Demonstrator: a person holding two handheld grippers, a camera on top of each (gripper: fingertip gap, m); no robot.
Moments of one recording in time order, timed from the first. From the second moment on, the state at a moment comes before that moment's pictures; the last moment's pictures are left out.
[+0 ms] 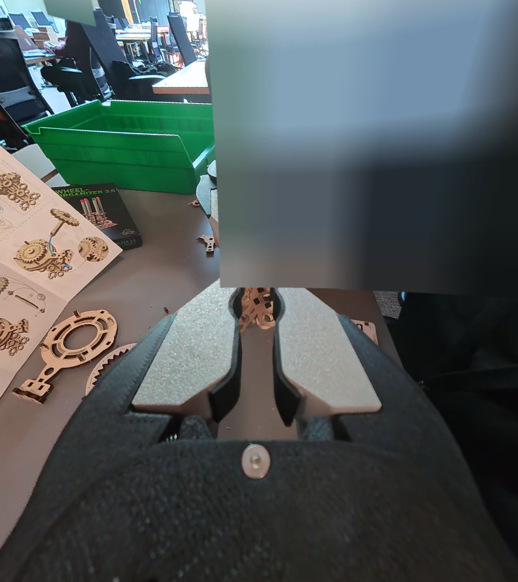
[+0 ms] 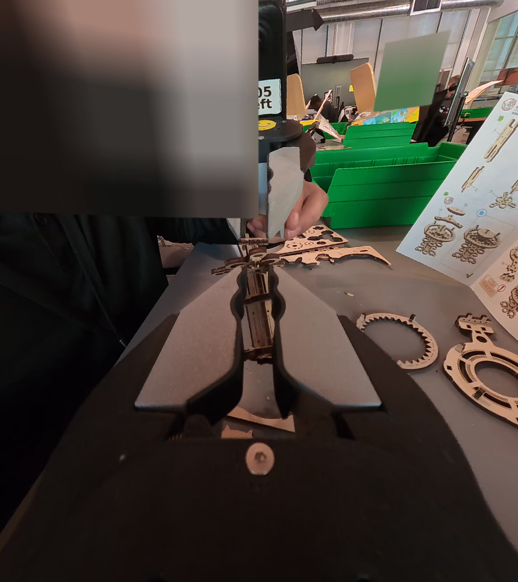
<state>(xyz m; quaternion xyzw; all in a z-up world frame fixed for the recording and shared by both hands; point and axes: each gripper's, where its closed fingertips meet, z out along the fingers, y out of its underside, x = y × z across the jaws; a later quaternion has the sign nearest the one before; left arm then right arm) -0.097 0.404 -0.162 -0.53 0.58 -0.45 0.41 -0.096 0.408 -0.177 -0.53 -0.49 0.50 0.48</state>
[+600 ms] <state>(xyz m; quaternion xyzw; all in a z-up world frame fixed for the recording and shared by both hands) -0.101 0.408 -0.170 -0.55 0.57 -0.46 0.40 -0.096 0.408 -0.179 -0.54 -0.49 0.51 0.46</state>
